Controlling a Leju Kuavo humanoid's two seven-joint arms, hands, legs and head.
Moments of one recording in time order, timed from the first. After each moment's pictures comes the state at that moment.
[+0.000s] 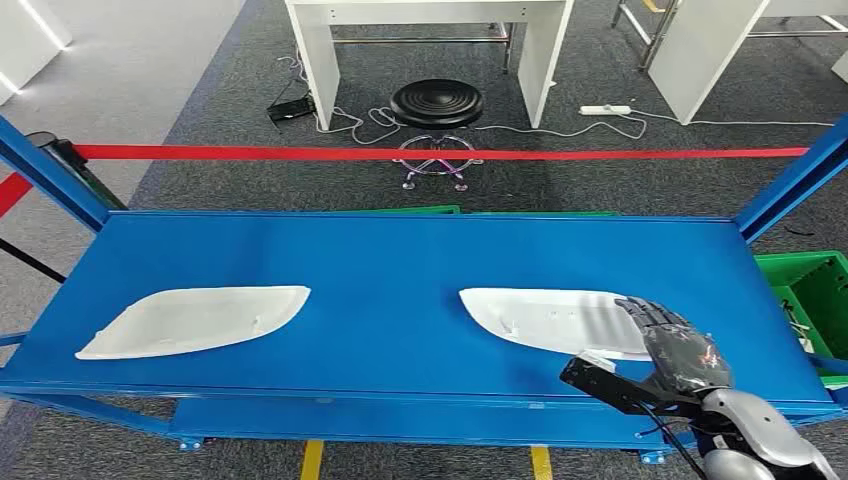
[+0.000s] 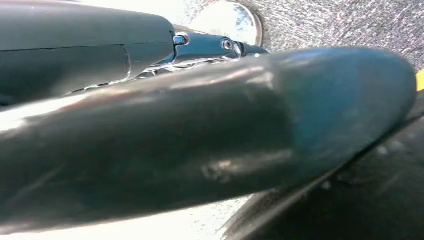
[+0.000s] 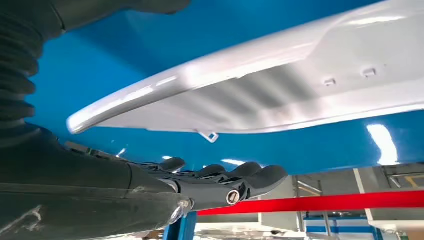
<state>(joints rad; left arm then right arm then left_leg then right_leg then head) -0.05 -0.14 -1.26 -0.01 0.29 0.16 0.08 0.18 -0.43 0.22 -1.74 0.75 -0.02 0.11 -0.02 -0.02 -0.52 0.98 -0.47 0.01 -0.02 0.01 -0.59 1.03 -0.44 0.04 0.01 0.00</state>
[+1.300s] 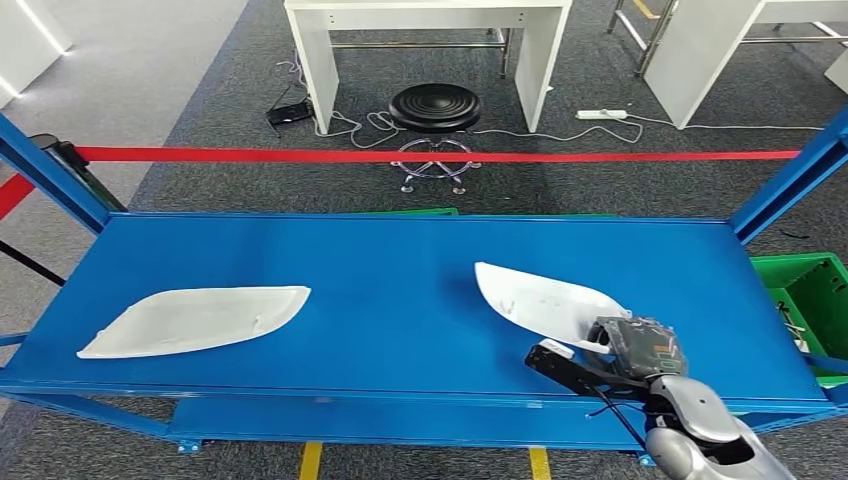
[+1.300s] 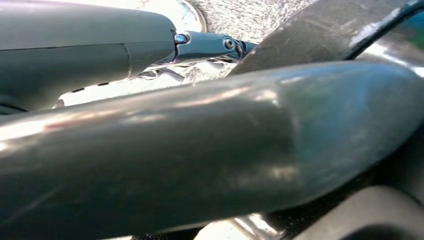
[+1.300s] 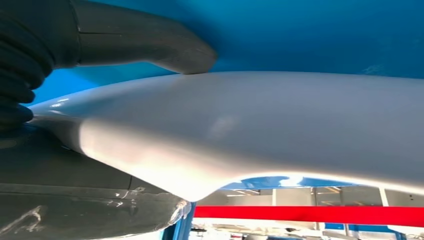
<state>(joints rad) -0.03 -0.14 -1.25 -0.01 0.26 0.12 -0.05 0.06 -0.34 0.33 -1.51 0.84 -0.09 0.17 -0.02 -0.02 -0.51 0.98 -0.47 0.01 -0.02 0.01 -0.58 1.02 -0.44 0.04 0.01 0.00</state>
